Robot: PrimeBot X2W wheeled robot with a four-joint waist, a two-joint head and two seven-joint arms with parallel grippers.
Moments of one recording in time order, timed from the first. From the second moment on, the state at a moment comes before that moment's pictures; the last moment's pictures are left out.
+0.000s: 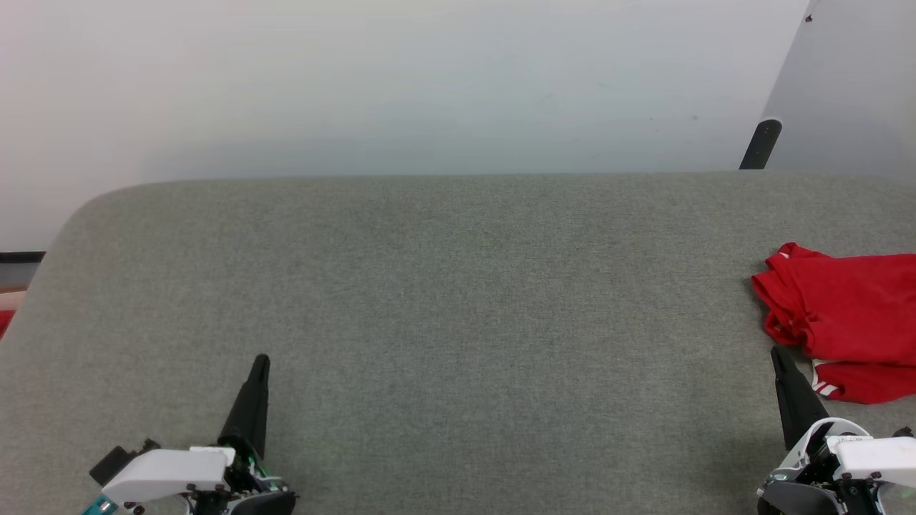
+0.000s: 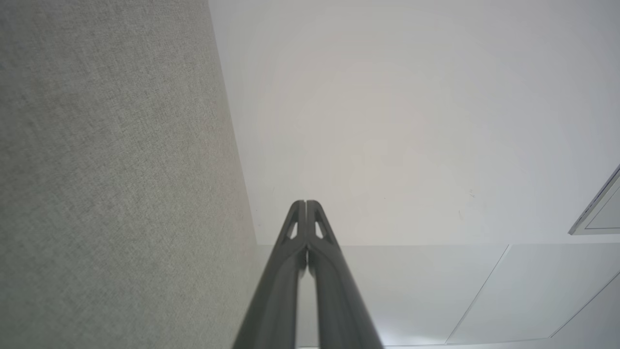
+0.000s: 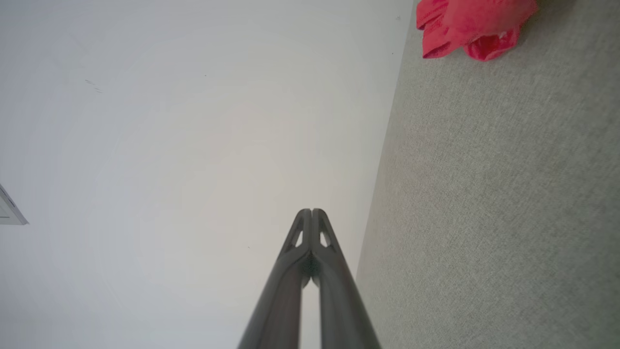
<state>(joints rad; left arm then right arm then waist) -0.10 0.06 0.10 0.25 -1.62 -0.13 0.11 -0.11 -0.05 -0.11 0.25 1.61 0.13 0.11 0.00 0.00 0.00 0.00</state>
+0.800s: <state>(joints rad) -0.10 0.05 0.11 0.25 -1.62 -0.13 0.11 -0.11 -0.05 -0.11 0.25 1.61 0.13 0.11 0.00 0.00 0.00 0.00</state>
